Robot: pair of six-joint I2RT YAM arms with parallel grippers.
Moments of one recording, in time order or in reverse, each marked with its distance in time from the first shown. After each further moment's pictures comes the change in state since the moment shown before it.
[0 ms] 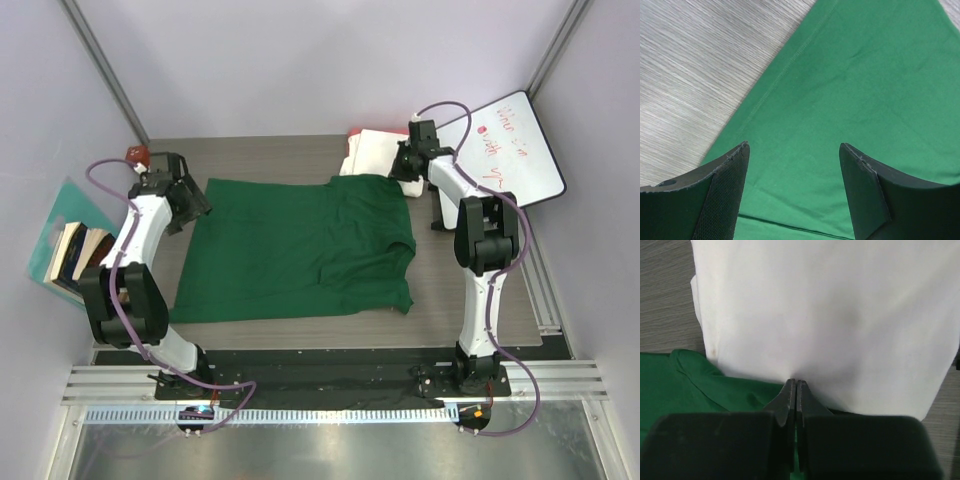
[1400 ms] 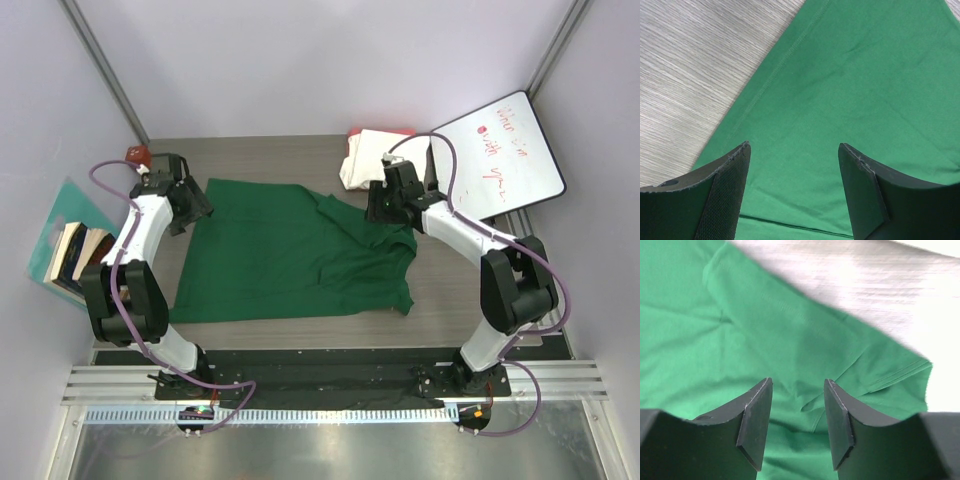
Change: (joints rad) left arm 0.000 0.019 -0.006 0.005 0.034 0.000; right arm 0.237 -0.496 -0.596 0.095 0.093 -0.029
